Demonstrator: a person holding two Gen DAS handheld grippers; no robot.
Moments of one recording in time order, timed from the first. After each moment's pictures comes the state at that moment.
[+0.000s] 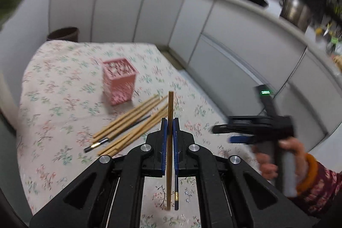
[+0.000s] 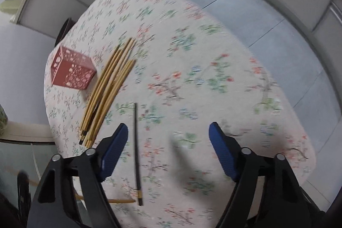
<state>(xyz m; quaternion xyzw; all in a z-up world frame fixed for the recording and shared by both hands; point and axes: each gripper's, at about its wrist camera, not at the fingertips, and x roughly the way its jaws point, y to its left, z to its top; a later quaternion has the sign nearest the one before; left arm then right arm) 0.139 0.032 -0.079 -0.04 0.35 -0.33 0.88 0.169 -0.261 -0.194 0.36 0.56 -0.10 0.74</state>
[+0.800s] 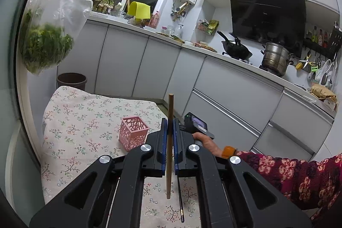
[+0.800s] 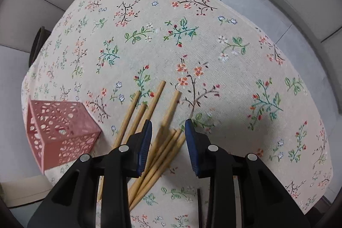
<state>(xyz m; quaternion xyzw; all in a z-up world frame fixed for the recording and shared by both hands) 0.100 0.115 -0.014 -0.10 0.19 -0.35 0.91 0.330 -0.246 -0.225 0.36 0.59 -0.19 0.70</state>
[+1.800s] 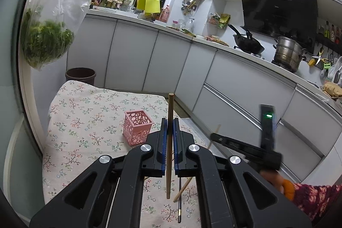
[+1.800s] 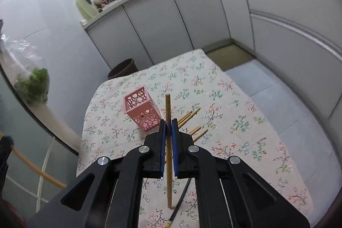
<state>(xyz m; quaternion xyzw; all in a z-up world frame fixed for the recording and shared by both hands) 0.097 0.080 -0.015 -0.09 0.22 -0.30 0.92 0.126 -0.201 -0.069 0.22 0.30 -0.04 0.93</state>
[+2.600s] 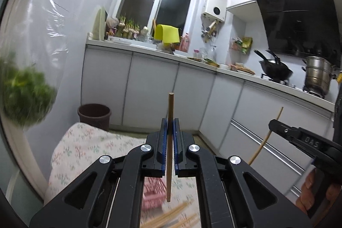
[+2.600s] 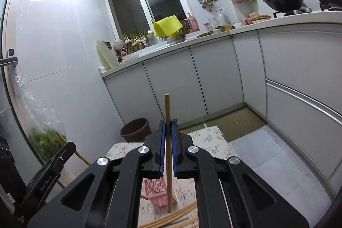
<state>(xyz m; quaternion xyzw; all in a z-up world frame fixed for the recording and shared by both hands) 0.226 0.015 0.034 -0.08 0.12 -0.20 0.97 0.196 -0.219 0.064 0.18 0.13 -0.02 0.97</state>
